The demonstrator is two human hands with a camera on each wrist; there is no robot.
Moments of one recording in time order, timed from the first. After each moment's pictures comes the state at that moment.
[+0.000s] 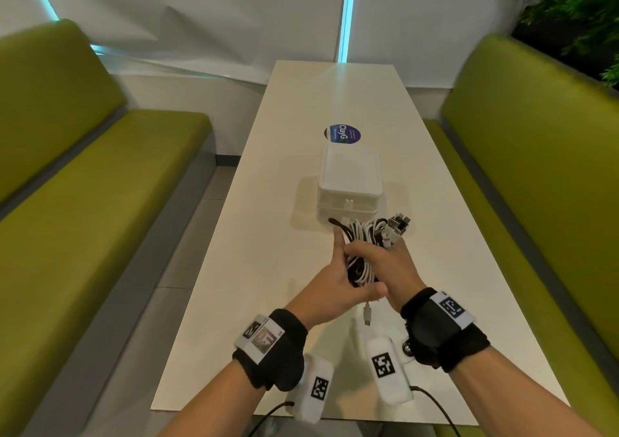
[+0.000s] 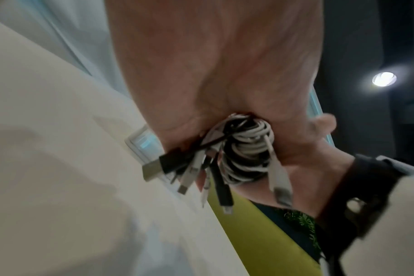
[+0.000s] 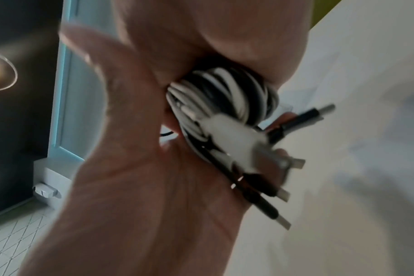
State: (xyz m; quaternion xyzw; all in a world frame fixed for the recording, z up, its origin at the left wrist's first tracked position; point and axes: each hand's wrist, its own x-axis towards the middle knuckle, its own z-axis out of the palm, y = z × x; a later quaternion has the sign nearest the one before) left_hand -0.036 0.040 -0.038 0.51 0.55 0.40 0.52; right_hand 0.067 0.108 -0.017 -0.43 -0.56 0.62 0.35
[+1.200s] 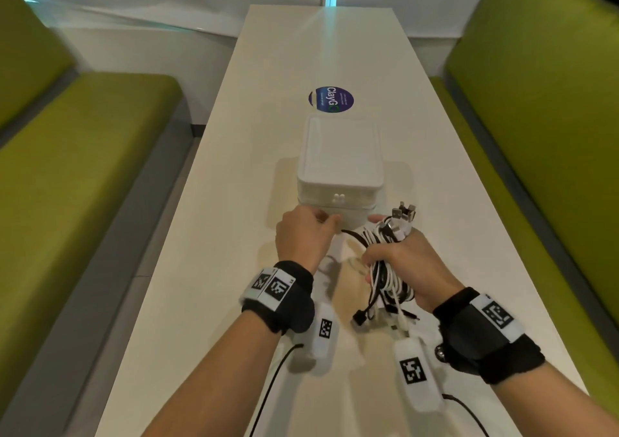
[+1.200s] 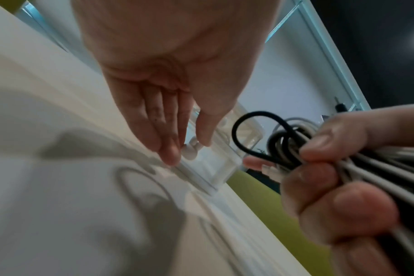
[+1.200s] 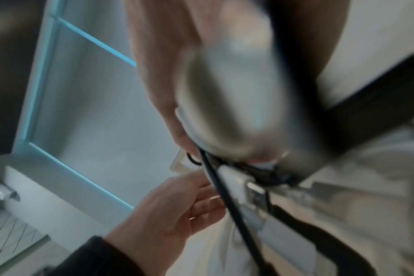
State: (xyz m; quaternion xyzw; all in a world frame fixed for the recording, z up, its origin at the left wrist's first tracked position) left_hand -0.082 0.173 -0.095 0.40 0.80 0.37 0.24; right_hand 0.079 0.195 -0.054 -0.50 -0.55 0.63 0.23
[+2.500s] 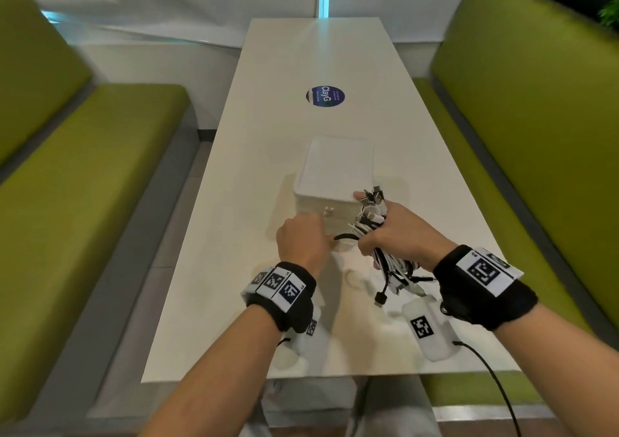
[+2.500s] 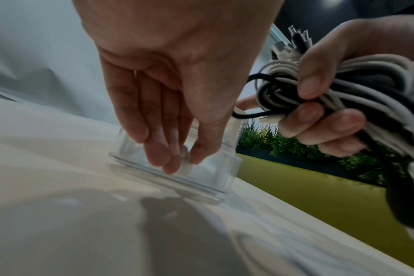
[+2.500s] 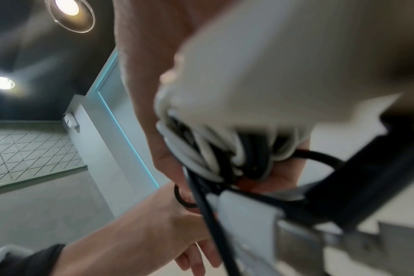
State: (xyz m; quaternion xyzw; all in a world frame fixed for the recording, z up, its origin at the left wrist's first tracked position) left_hand -0.042 0.081 -0.069 0.54 0.83 0.08 0.08; right_hand 0.108 0.125 -0.001 -0.49 -0.71 0.50 0.07
